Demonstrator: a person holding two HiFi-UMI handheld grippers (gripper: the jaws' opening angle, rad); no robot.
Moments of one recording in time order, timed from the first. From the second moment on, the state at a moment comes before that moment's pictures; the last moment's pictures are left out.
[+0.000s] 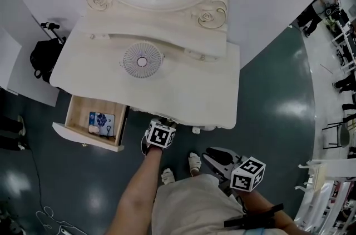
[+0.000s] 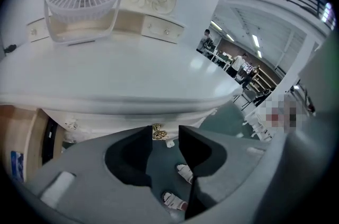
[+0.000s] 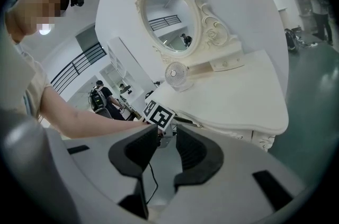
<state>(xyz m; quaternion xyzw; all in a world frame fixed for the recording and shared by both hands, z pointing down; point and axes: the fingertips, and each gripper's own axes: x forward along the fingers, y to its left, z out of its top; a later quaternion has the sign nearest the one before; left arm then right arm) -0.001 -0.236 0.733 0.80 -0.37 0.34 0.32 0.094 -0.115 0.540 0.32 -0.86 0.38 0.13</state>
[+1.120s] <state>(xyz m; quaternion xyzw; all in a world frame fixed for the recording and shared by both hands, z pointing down) -0.007 -0.158 0.608 0.83 -0.40 0.25 0.29 0.076 -0.084 0.518 0.33 -0.87 0.36 0.11</state>
